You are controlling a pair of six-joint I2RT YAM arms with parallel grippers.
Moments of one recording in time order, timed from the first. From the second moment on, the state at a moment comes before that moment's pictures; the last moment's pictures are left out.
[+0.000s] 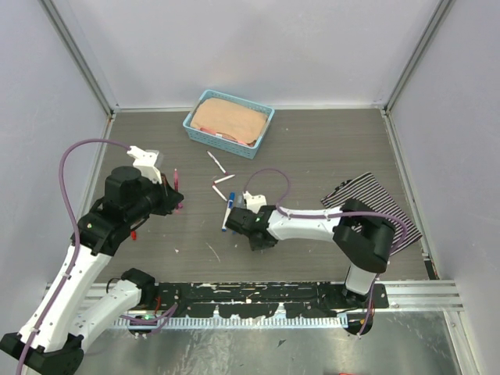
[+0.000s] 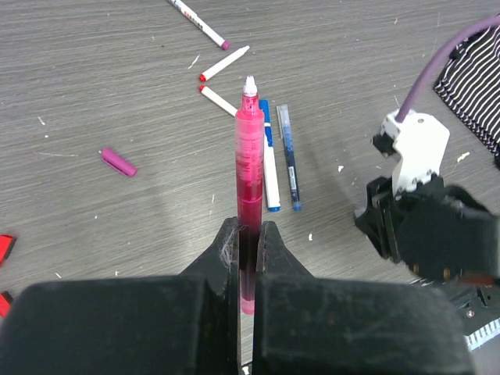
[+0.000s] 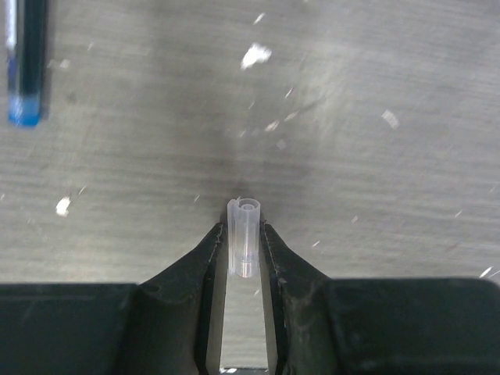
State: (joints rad) left arm -0.43 0.75 0.94 -0.72 0.07 -0.31; right arm 1.15 1.73 1.05 -0.71 0.37 0.93
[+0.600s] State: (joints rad) left arm -0.43 0.76 0.94 -0.72 0.07 -0.31; right arm 0.98 1.71 1.03 -0.63 0.27 0.74
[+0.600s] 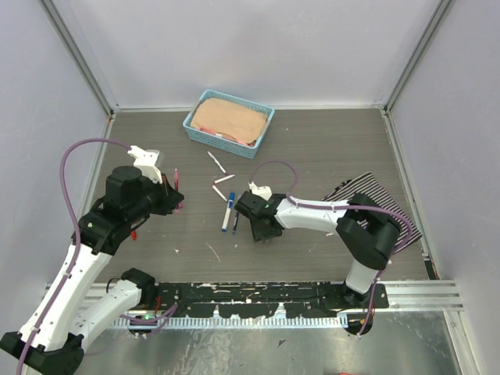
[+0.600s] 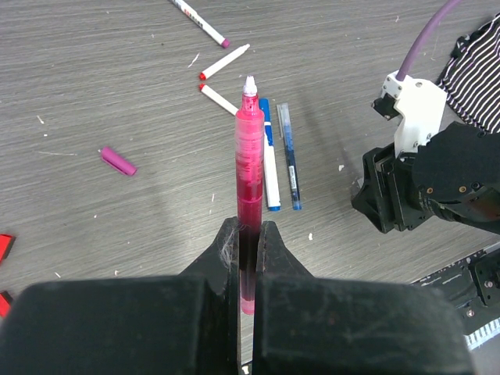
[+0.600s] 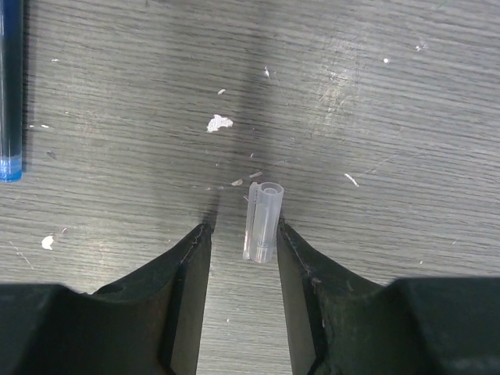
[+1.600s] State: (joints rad) left arm -0.43 0.77 0.94 -0.72 0.07 -0.33; right arm 0.89 1.70 1.01 -0.63 0.17 0.75
